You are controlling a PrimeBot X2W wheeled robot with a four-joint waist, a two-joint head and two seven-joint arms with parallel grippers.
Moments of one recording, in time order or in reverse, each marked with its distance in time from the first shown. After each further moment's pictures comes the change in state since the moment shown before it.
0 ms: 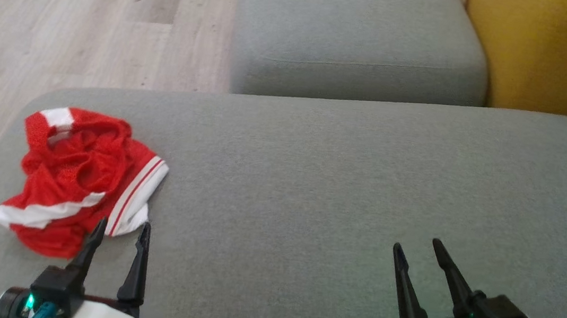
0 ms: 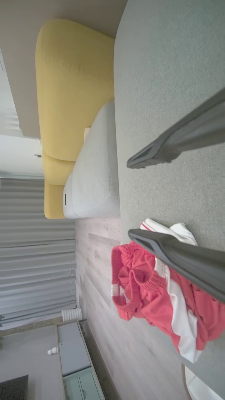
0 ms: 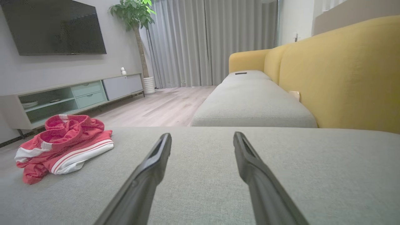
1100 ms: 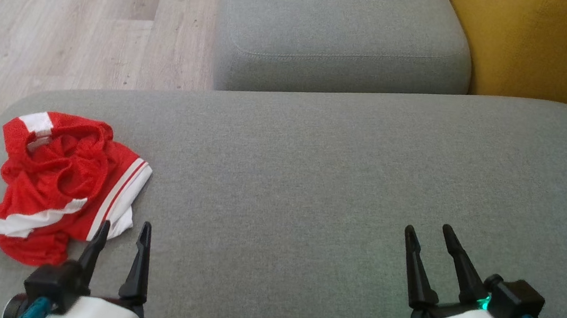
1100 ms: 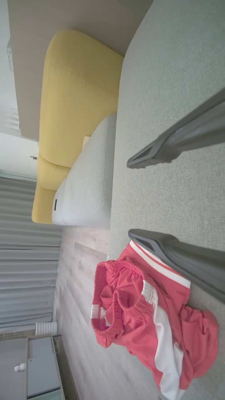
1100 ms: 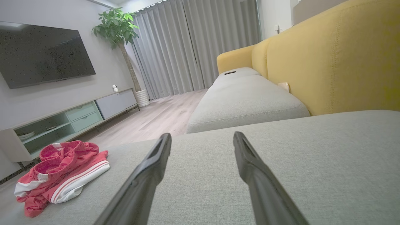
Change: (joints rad) left arm -0.005 0.009 -0.036 0.007 -0.163 0.024 0.036; right arm -0.035 -0.010 -0.004 -0.014 0.165 -0.003 0.038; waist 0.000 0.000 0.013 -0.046
